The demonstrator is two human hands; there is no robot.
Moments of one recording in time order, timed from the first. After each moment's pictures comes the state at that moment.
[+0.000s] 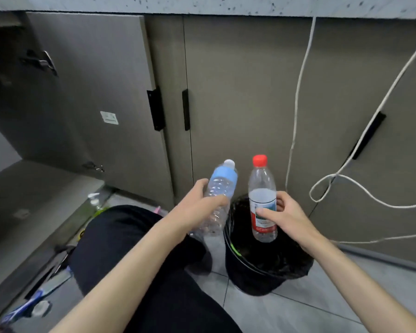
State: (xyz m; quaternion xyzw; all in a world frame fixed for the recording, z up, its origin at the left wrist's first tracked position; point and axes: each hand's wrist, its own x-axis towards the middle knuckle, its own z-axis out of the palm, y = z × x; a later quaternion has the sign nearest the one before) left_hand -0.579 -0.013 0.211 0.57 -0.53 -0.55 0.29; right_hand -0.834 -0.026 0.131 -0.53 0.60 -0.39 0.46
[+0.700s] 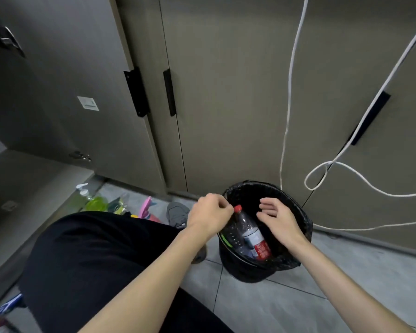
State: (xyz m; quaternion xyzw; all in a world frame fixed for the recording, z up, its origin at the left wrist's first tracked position) left_hand -0.642 -0.036 0.133 0.66 -0.66 -0.31 0.17; right_hand -0.856 -0.036 0.052 -0.51 0.67 -0.35 0.40
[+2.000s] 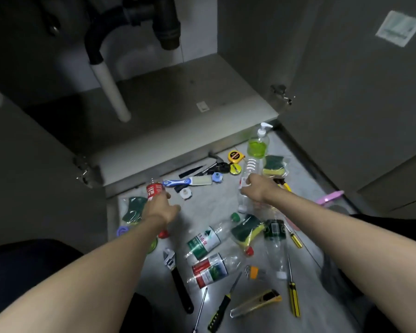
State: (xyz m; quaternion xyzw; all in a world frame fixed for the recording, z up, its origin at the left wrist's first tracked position) left_hand -0.180 0.135 -0.044 0.93 -0.15 -0.29 0.16; right_hand -0.332 -0.106 -0.033 -0.85 0.40 0.19 0.29
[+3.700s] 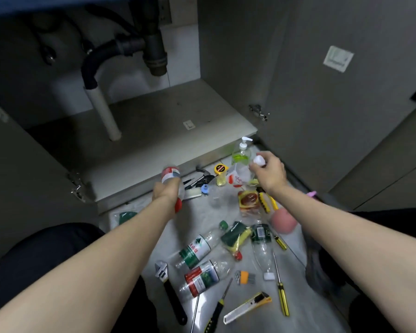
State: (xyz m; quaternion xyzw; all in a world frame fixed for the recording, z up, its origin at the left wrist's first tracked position) left_hand -0.205 0.073 0.025 0.78 0.13 -0.30 0.53; right_hand -0.372 -0.130 0.017 -0.75 0.49 -0.22 0.38
